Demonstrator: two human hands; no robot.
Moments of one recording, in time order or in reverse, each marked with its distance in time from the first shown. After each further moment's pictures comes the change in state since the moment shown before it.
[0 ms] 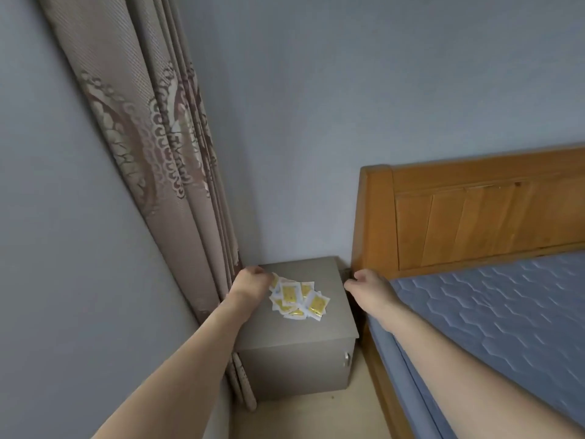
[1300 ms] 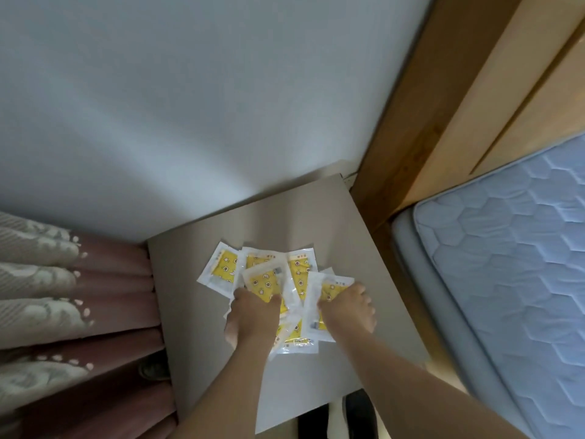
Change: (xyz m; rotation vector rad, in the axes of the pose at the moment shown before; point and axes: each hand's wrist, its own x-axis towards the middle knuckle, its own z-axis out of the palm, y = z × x) left_hand 0.483 -0.223 0.261 0.697 -0.142 -0.445; right_hand 0.463 0.203 0.334 -0.311 0.002 0.824
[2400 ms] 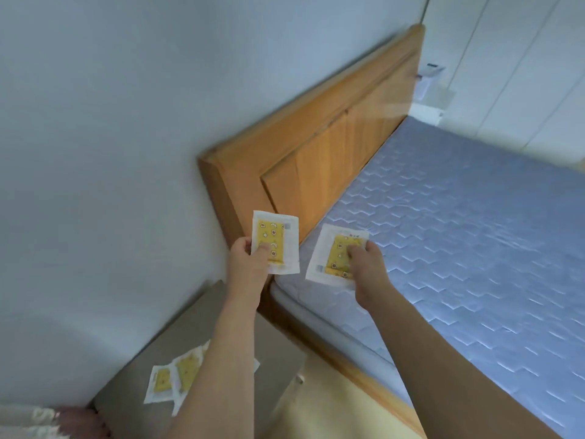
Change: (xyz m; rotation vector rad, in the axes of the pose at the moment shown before) left_hand -0.356 0.163 -0.194 -0.751 -0.316 0.898; right_hand -0.218 0.168 -0.387 1.549 0.340 -0.064
